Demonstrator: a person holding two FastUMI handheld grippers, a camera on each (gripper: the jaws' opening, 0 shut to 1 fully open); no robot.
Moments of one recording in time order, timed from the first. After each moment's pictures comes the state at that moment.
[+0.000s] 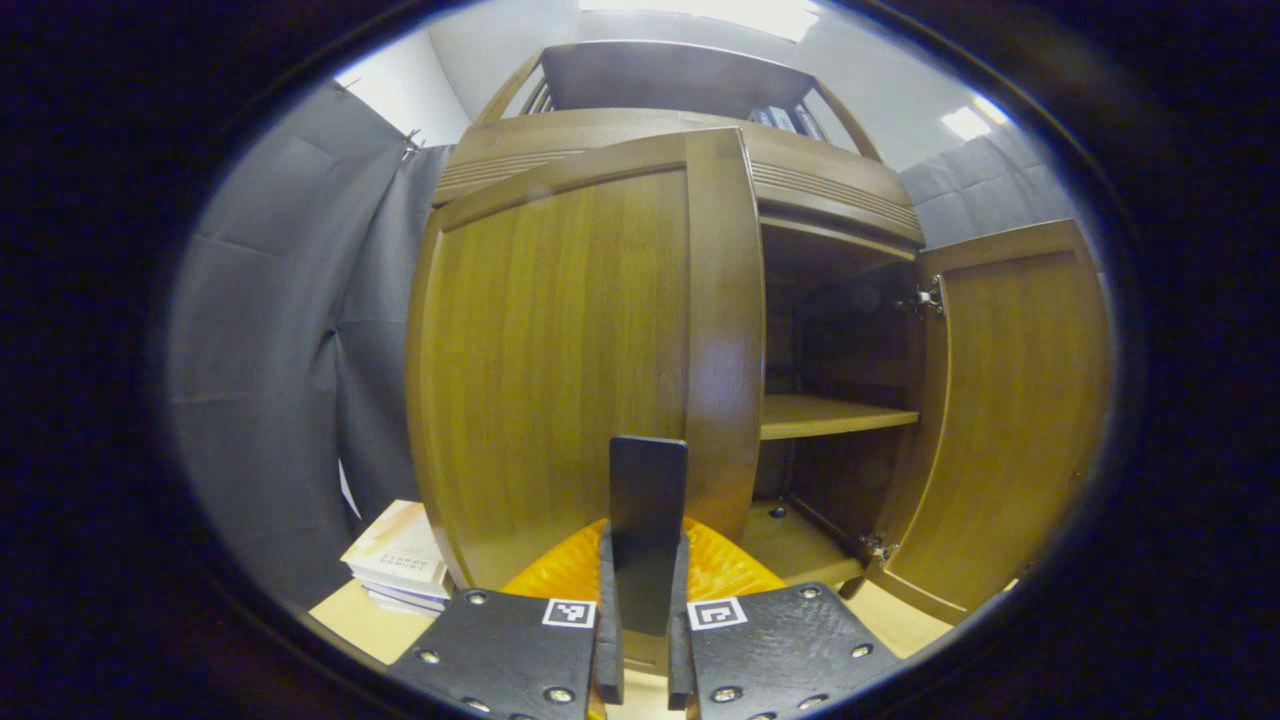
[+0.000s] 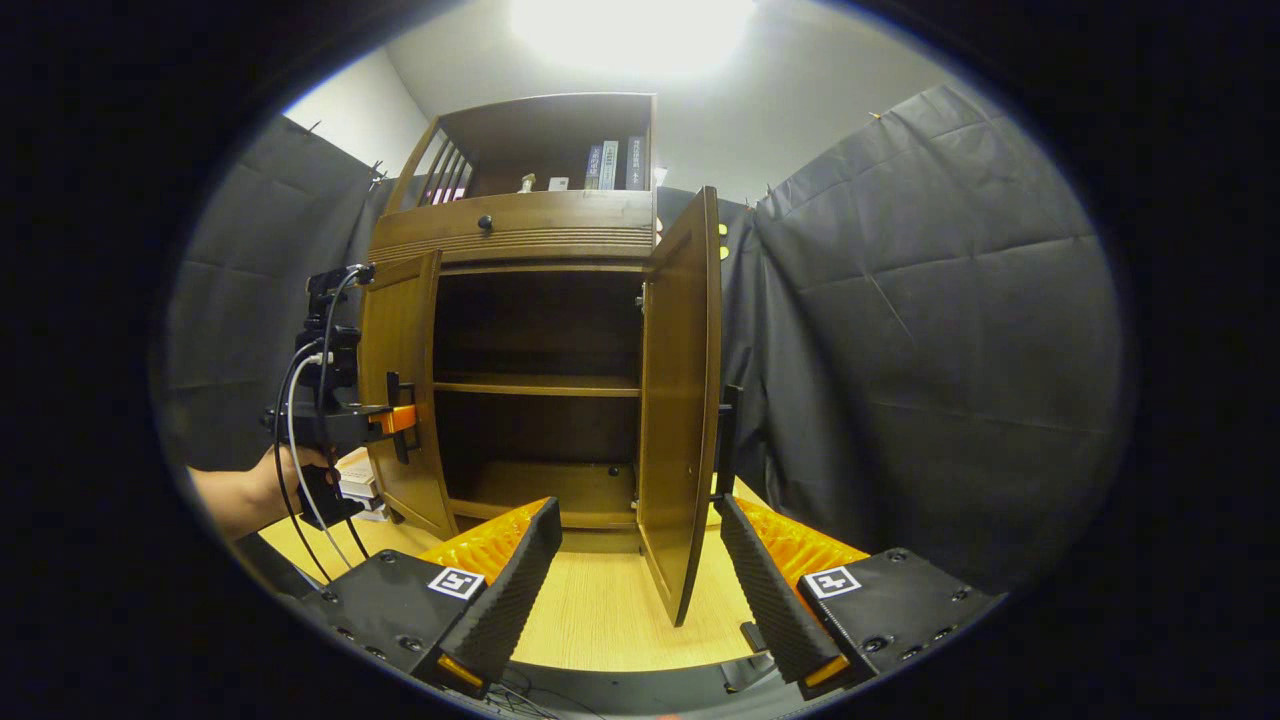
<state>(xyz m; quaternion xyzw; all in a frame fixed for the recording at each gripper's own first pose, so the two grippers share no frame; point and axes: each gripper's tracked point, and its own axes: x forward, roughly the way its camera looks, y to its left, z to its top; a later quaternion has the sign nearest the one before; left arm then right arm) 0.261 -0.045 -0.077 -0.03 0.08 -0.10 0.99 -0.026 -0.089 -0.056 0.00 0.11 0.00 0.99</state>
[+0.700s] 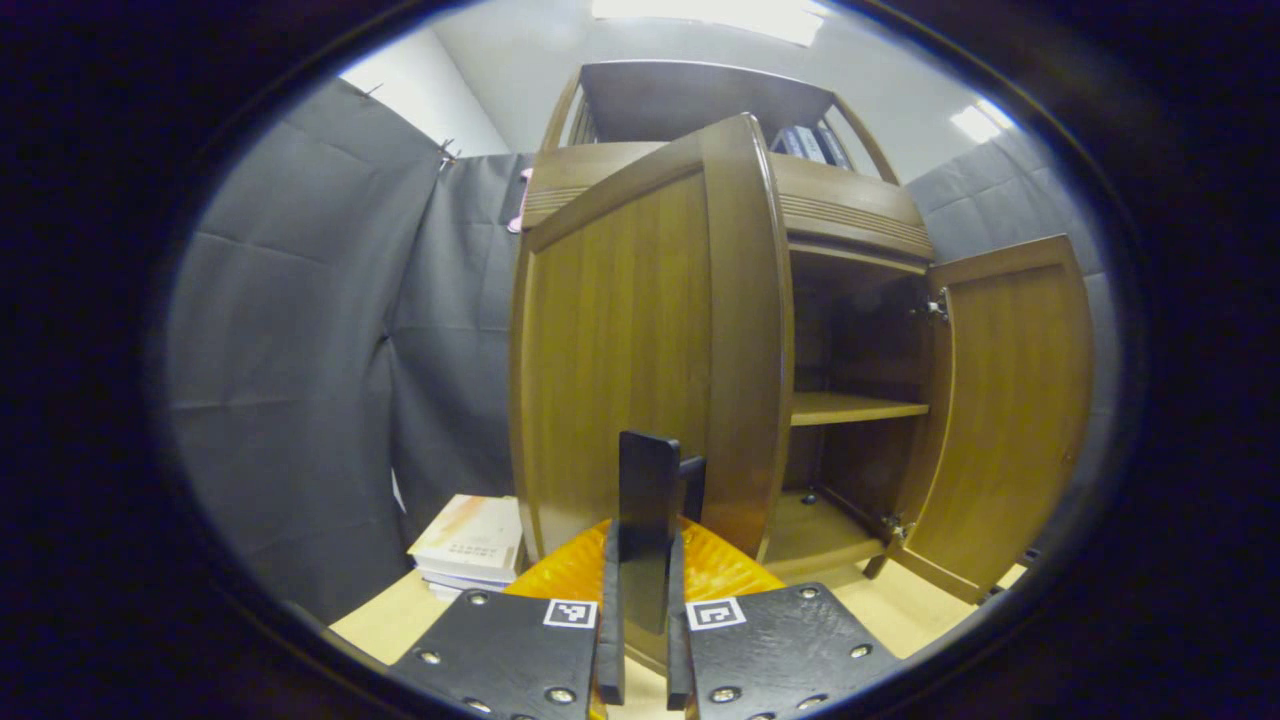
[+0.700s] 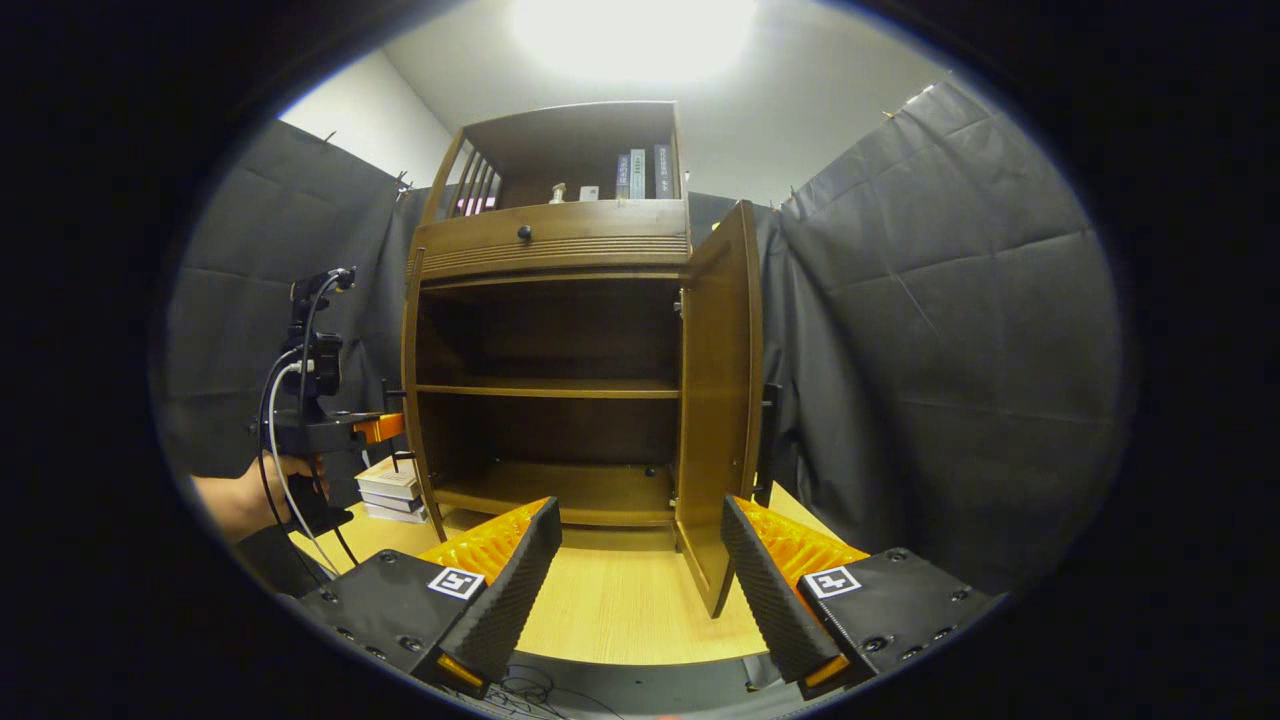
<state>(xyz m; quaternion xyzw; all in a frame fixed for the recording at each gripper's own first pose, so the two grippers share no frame) 0.198 0.033 -0.073 -0.03 0.08 -0.05 1.00 -0.053 -0.044 -0.046 0.01 0.11 0.05 0.99</state>
